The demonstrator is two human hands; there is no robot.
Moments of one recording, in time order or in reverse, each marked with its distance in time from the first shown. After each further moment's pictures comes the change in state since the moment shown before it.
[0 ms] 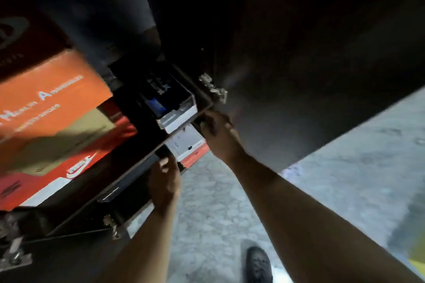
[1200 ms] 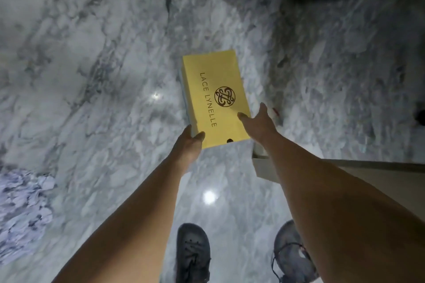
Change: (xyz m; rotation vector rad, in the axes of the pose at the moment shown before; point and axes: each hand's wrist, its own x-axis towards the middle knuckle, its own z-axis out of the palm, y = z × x) left_hand -0.524 -0.237 0.745 0.993 -1.384 0.136; right_hand -0.435 0.777 -0.458 0.395 0.680 1.430
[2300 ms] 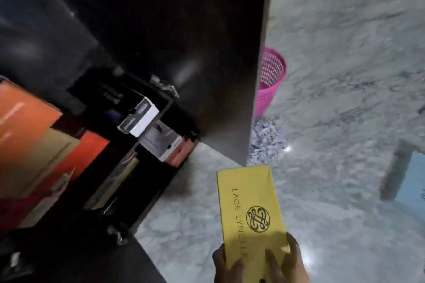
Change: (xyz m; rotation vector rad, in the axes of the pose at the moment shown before) left_hand -0.559 -0.484 -0.149 -0.886 0.865 -0.022; right_hand -0.620 0.184 0.297 -0.424 -0.228 -0.726
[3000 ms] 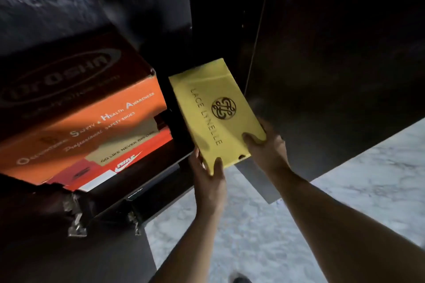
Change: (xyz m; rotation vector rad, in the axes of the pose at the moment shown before) left_hand 0.038 0.277 -0.166 -0.435 0.397 0.599; right_hand 0.039 -0.462 -0.028 0.096 -0.098 -0.675
